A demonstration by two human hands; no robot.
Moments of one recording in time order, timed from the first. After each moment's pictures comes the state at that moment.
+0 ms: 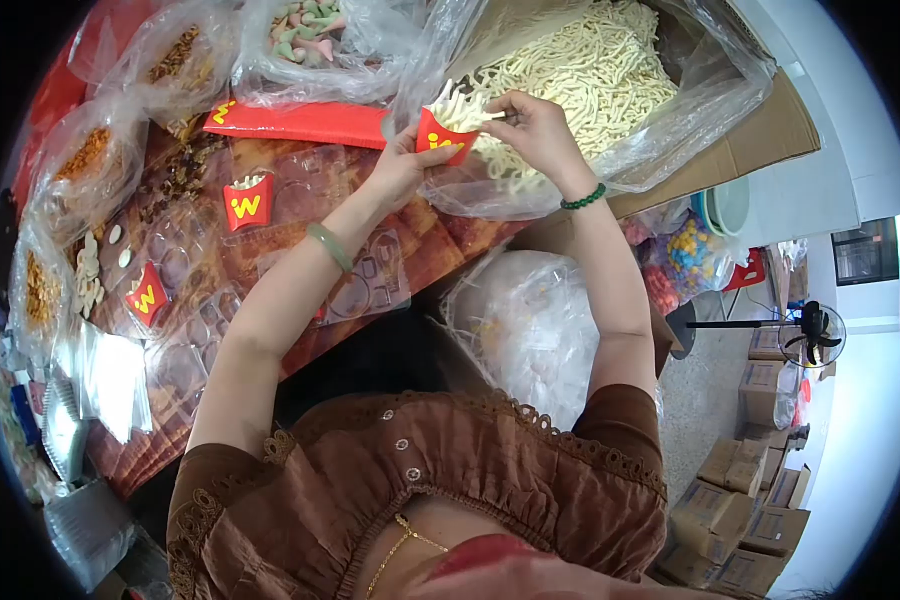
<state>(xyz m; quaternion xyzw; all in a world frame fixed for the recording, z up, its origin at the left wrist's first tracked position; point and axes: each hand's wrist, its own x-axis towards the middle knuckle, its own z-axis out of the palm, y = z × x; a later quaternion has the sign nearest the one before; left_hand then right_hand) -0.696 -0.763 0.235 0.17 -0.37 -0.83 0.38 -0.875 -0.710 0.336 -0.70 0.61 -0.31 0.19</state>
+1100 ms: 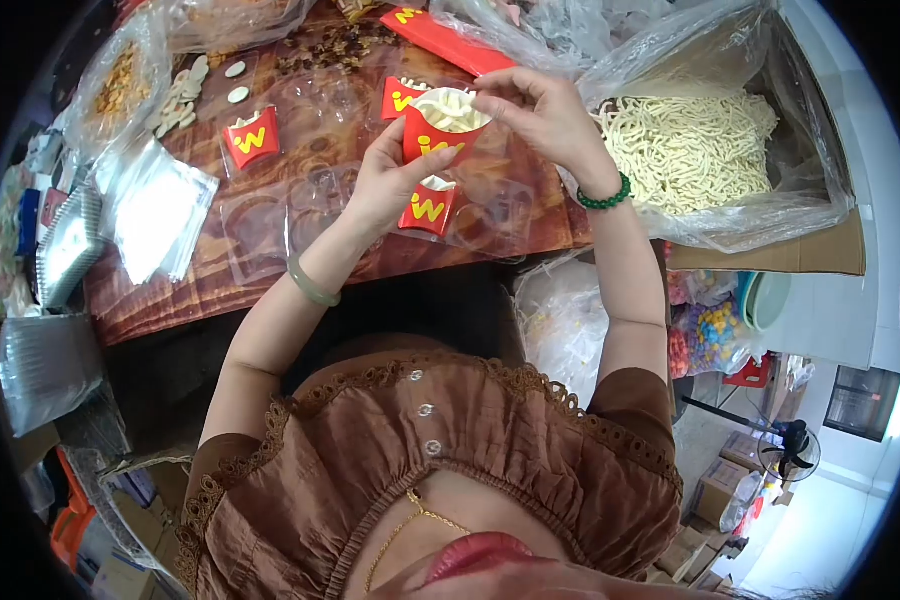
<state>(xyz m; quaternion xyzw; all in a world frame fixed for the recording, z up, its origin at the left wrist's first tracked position) -0.480 -0.664 0.250 0.24 -0.36 -0.69 0.58 -0.659 -0.718 0.346 -0.78 0.46 -0.29 0.31</state>
